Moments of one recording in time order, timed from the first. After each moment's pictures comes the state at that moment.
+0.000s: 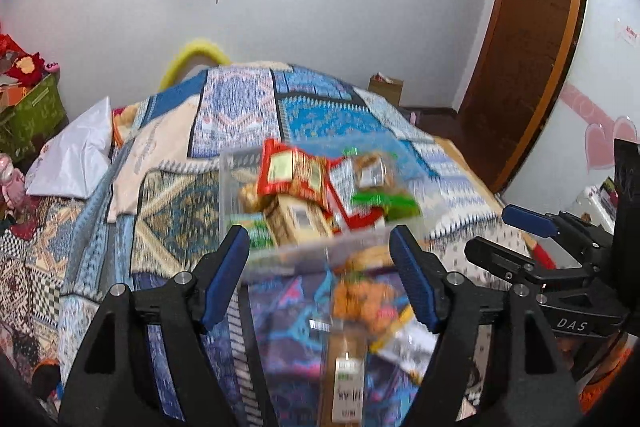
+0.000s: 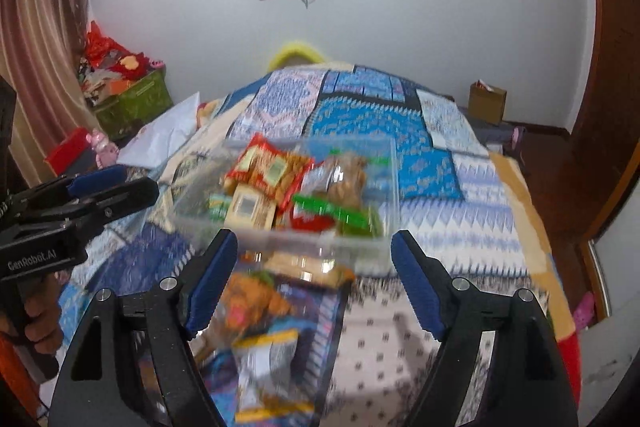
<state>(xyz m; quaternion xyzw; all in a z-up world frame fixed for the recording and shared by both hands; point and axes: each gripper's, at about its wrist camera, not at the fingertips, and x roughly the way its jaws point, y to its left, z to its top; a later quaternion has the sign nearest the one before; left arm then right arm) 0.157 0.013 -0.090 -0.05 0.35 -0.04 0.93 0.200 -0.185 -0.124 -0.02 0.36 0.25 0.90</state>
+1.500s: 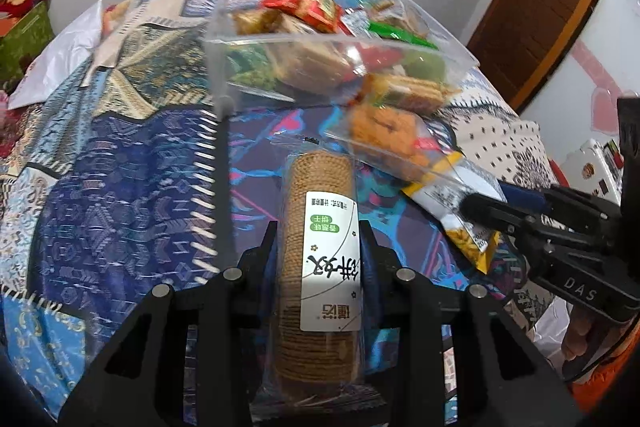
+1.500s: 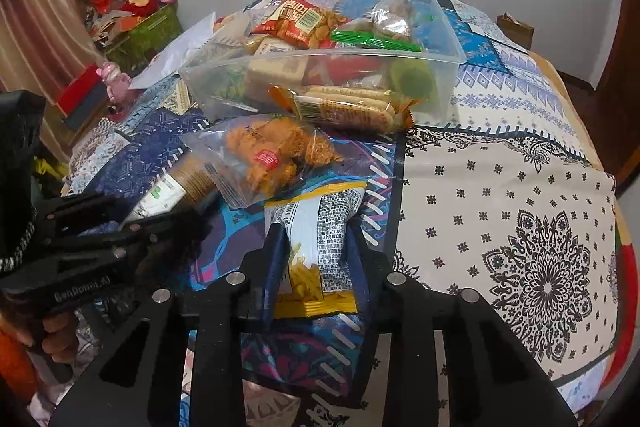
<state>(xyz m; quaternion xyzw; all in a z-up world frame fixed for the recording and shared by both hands) 0.114 0.014 -0.200 -0.09 0.47 -0.05 0.88 0.160 -0.167 -0.208 -0.05 0.45 0.28 0.85</state>
